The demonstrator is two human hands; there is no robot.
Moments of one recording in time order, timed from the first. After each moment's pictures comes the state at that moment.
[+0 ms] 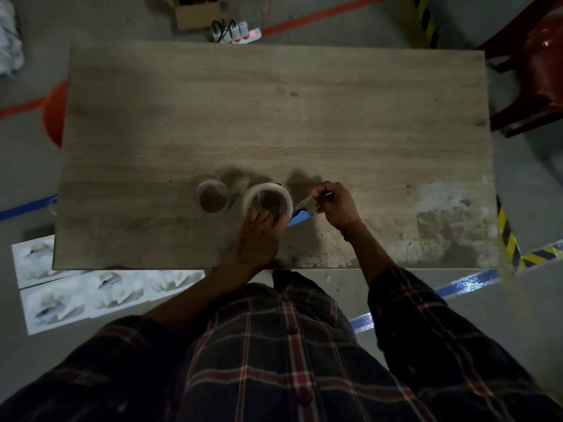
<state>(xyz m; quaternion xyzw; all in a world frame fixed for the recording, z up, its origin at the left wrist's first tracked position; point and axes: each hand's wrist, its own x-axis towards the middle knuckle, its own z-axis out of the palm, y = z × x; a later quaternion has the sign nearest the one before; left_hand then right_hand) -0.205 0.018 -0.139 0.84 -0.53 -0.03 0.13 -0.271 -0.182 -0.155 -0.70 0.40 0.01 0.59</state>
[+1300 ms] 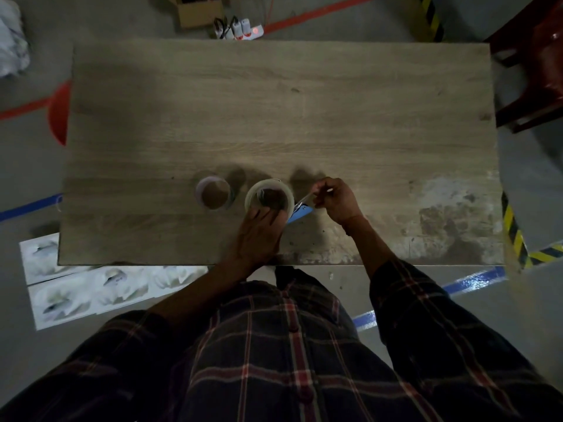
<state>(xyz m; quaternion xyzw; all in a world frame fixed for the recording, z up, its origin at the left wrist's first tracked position) -0.205 0.021 -0.140 0.83 -0.52 -0.08 0.15 -0.272 -0.187 -0.168 -0.69 0.39 0.02 0.60</state>
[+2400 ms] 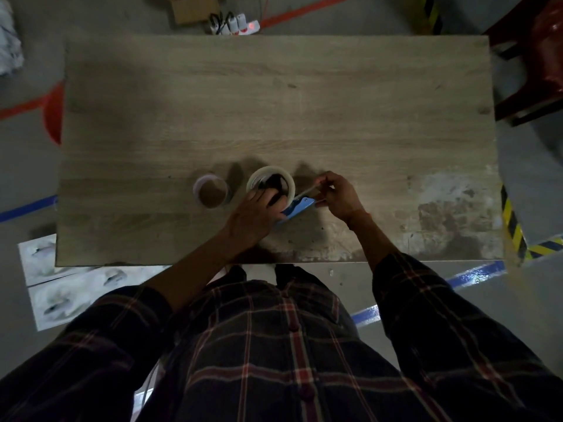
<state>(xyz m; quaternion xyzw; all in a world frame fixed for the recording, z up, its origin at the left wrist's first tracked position) -0.165 0.009 -0.148 0.78 -0.62 -0.10 0.04 -0.277 -0.197 -0.156 -0.71 0.38 0.05 0.59</state>
